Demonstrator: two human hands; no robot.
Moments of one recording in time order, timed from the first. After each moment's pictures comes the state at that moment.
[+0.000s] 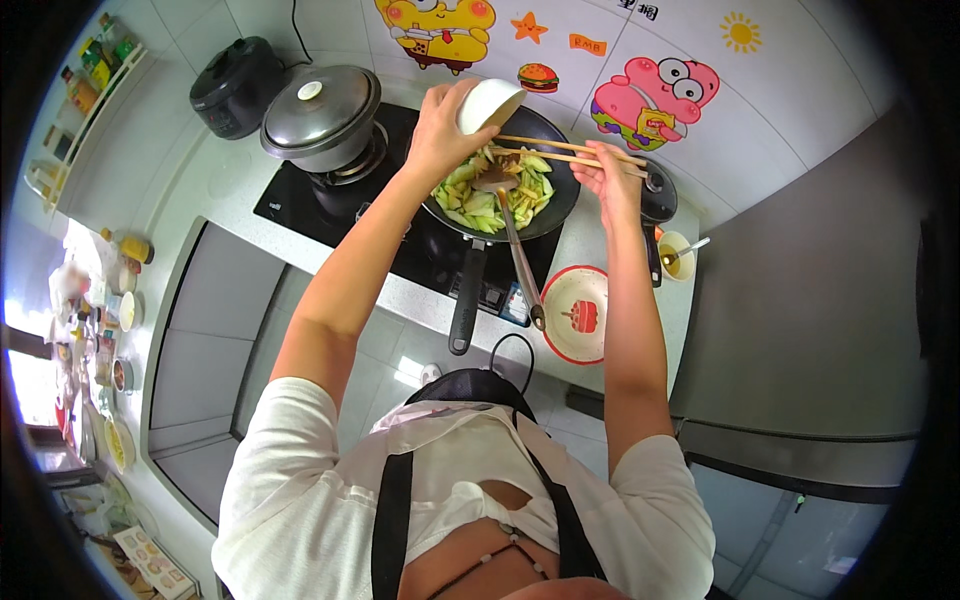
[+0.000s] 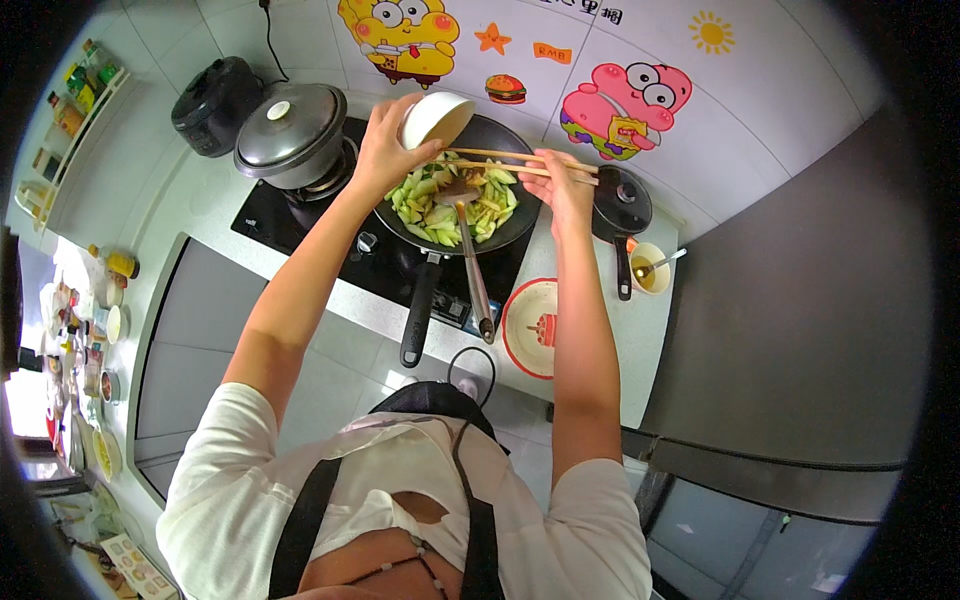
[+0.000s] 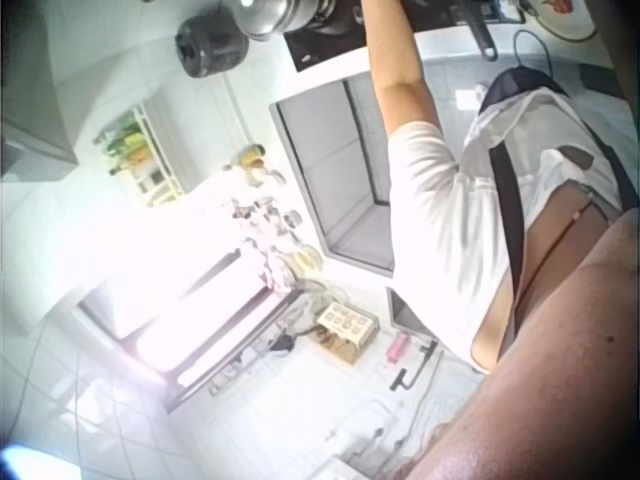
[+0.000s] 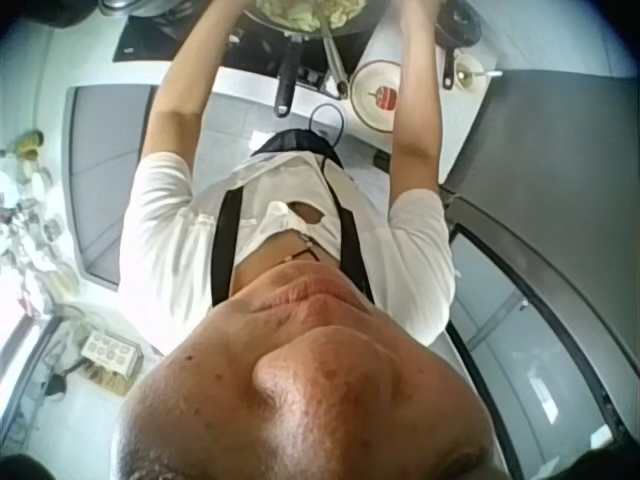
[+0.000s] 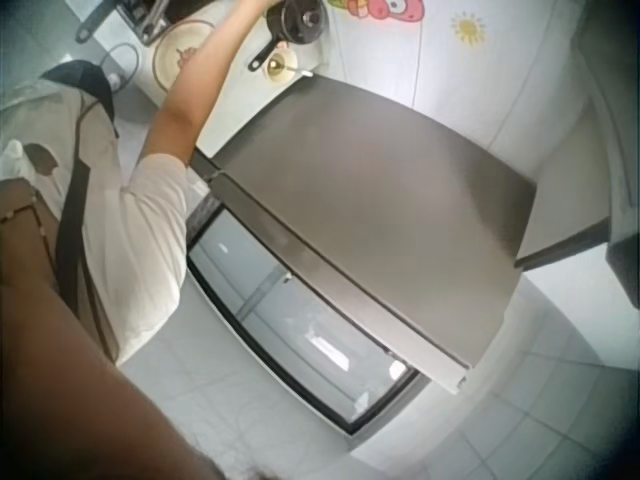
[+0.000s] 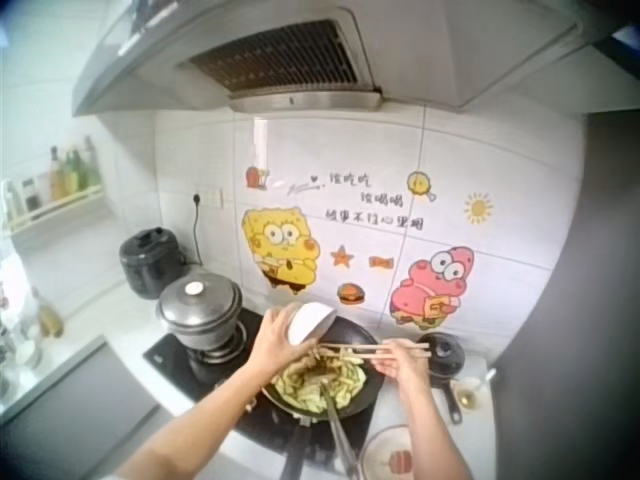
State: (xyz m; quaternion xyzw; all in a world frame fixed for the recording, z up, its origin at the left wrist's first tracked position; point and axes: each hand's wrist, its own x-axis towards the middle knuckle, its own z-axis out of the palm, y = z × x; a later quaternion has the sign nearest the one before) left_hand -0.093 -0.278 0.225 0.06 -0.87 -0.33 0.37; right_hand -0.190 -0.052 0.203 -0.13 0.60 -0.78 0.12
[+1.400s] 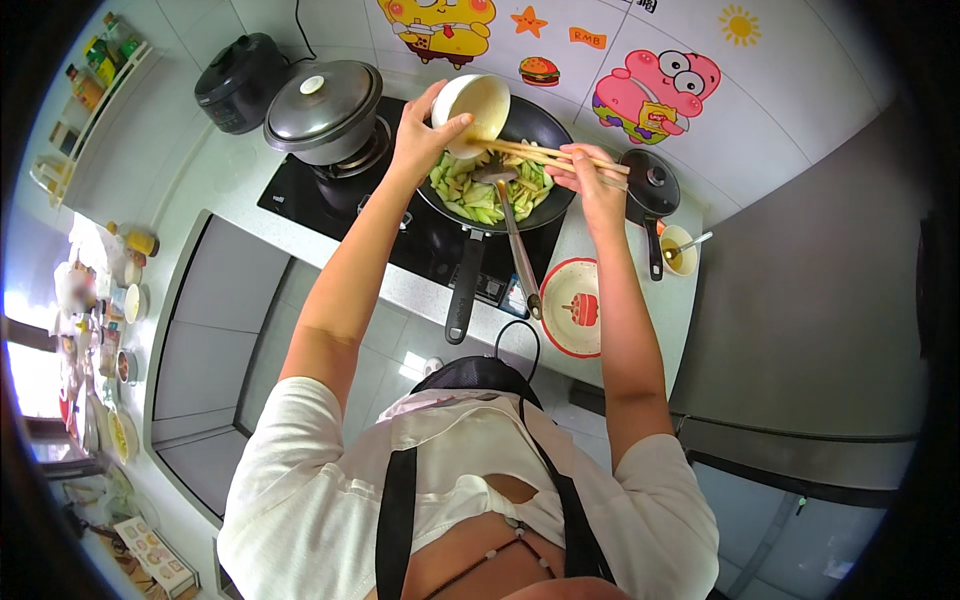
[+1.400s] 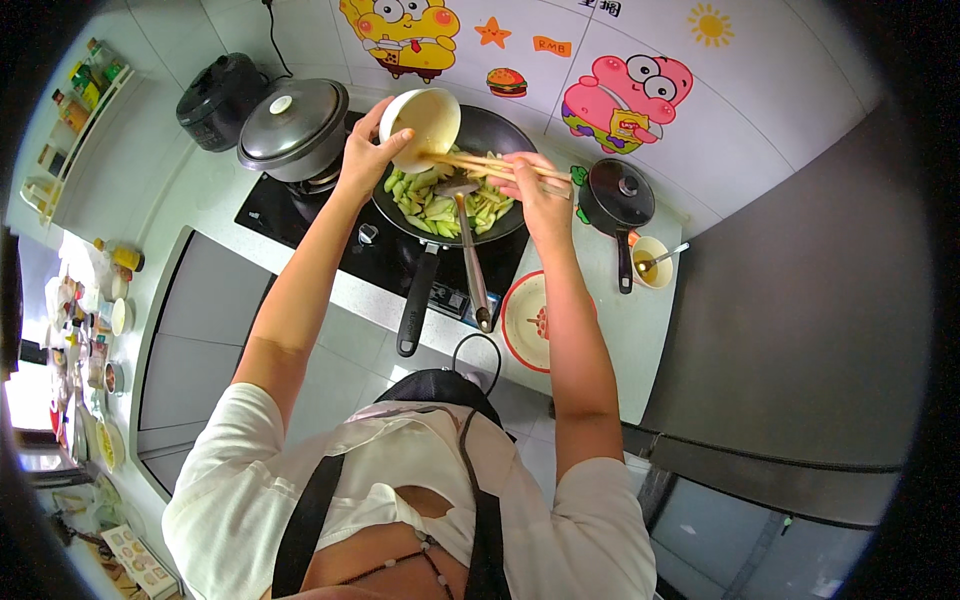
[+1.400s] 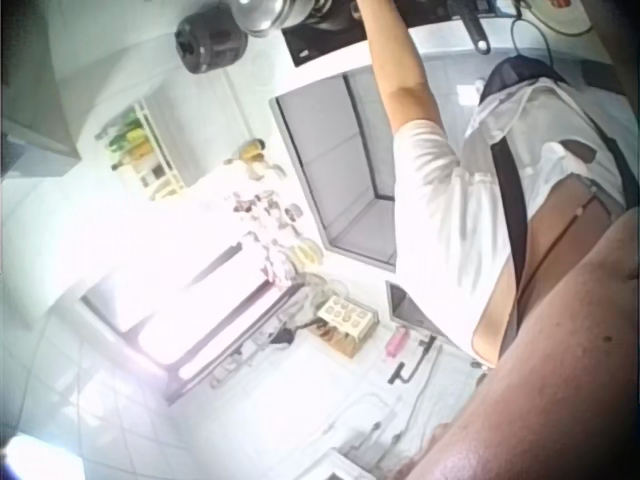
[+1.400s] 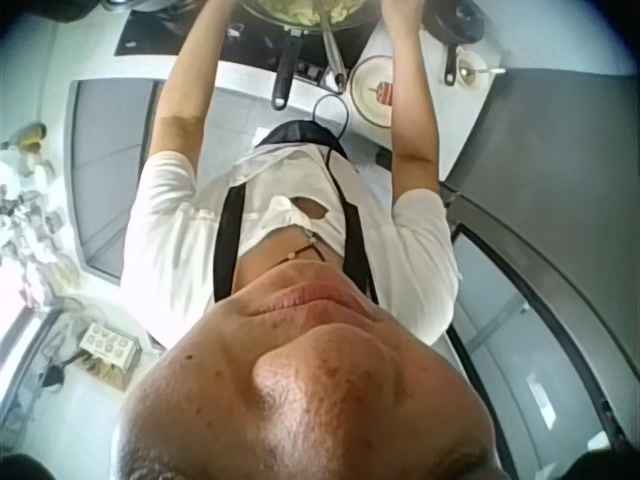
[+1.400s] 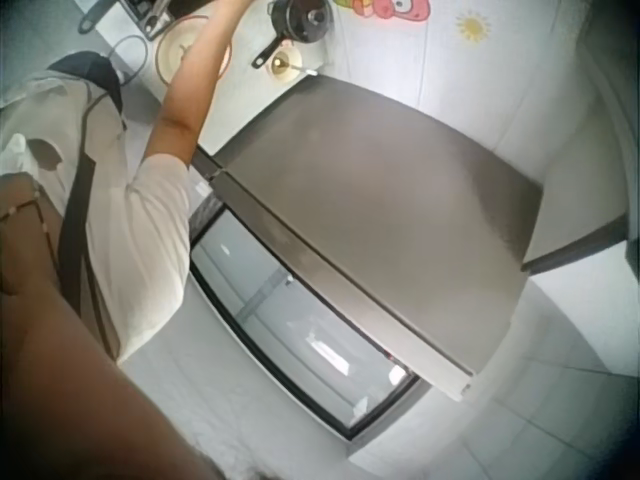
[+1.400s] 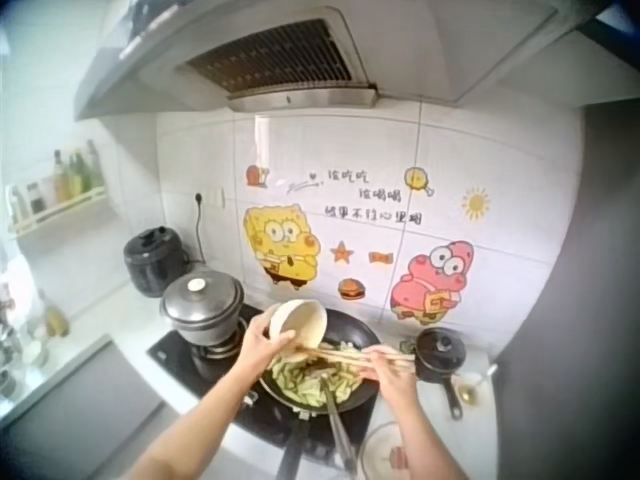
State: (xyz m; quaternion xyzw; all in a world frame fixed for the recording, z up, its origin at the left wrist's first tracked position) left_hand -0.088 -0.300 0.191 0.09 -0.77 -0.54 0.33; right_hand -0.148 -0.057 0.208 -0.26 0.59 -0.76 0.09
